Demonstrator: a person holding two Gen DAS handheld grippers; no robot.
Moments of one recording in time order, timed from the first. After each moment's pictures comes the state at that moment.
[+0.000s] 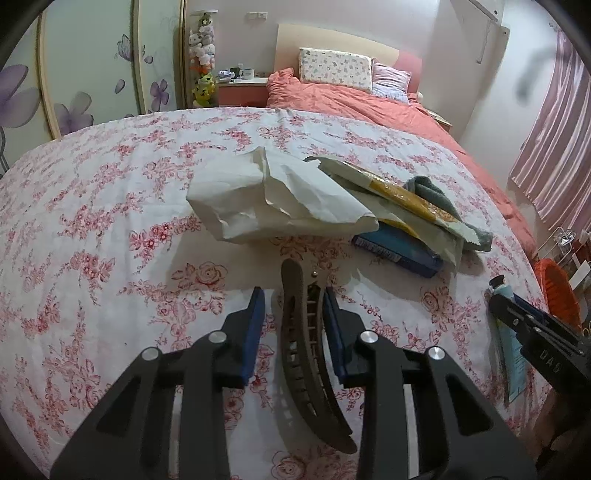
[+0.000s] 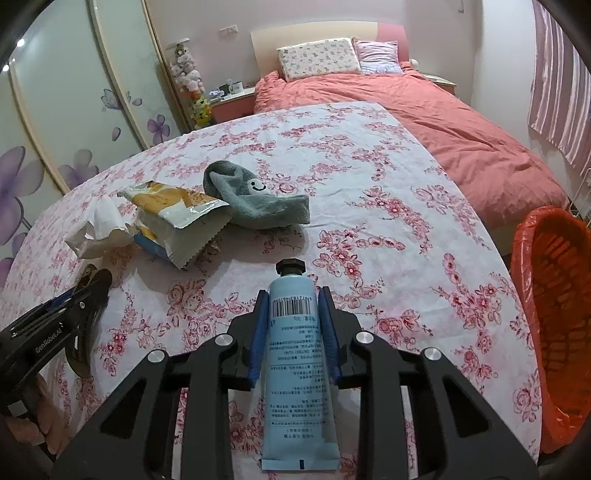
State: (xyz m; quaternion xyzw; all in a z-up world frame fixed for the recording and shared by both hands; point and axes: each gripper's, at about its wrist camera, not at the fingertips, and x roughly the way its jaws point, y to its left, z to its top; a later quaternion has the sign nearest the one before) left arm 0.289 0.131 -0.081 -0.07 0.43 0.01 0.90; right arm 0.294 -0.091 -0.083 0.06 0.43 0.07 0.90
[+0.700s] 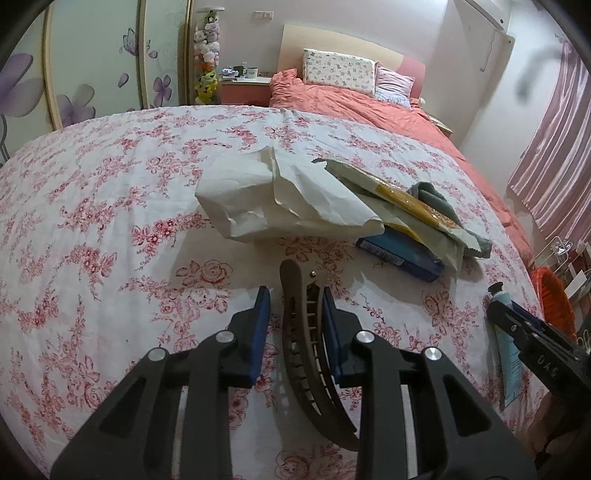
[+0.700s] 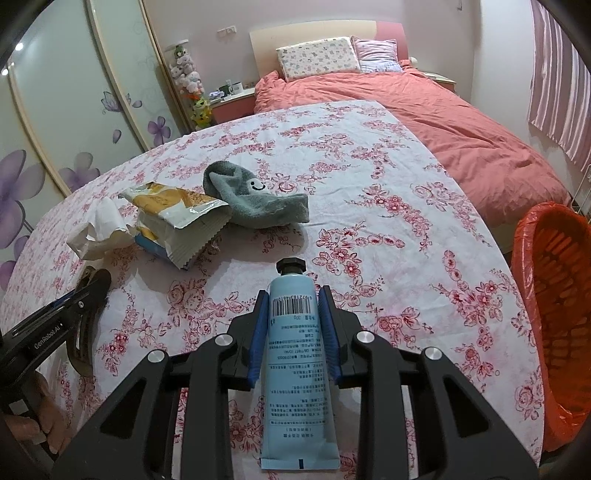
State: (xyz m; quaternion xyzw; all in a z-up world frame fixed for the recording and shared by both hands) left arm 0.286 0.139 -0.081 -0.09 0.42 0.00 0.90; right arm 0.294 -0.093 -0.083 0.06 0.43 0.07 0.90
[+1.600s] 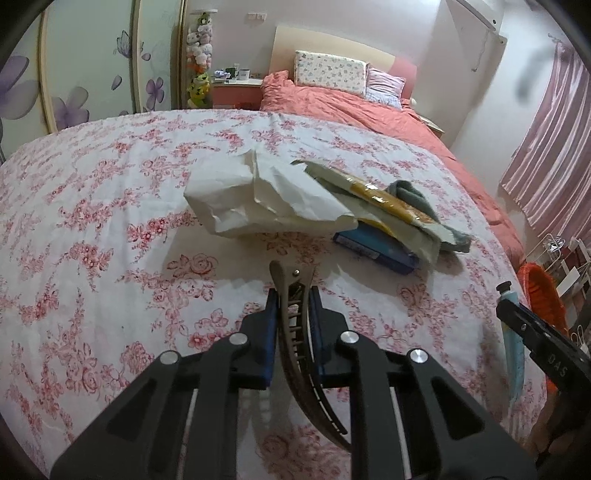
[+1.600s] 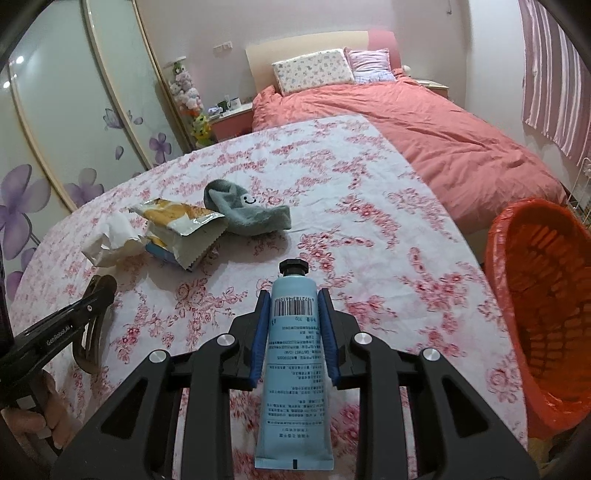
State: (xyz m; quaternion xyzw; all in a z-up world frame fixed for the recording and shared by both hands) left arm 0.271 0.130 -0.069 -0.09 0.42 -0.01 0.90; right arm 0.268 -0.116 -0.066 0.08 0.40 0.07 0.91
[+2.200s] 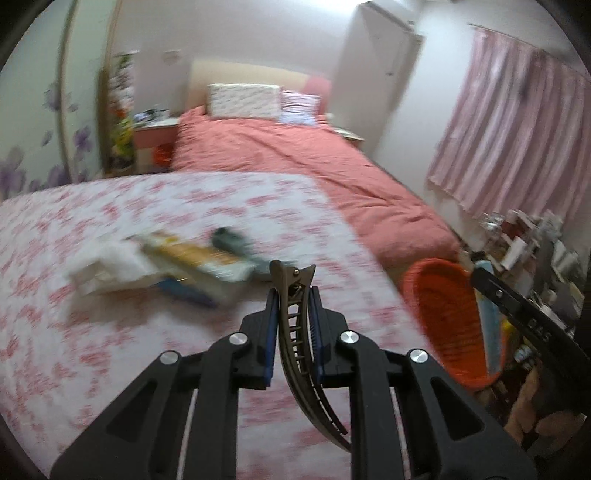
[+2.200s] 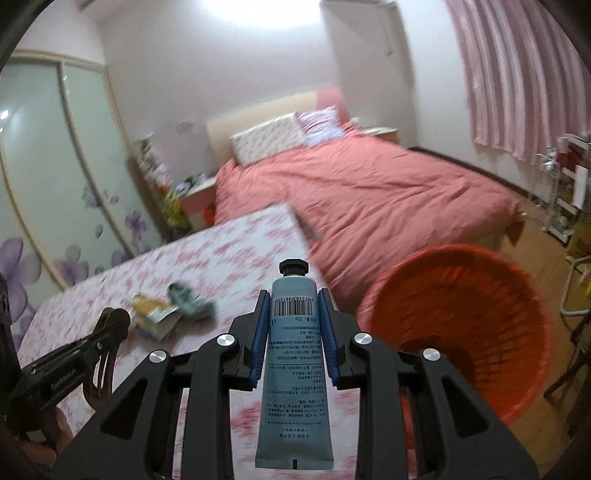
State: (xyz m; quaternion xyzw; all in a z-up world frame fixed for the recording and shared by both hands) left arm 0.244 -0.003 0.010 -0.06 0.35 -0.16 0.92; right arm 0.214 -0.221 0.009 0.14 0.28 -0.02 0.95
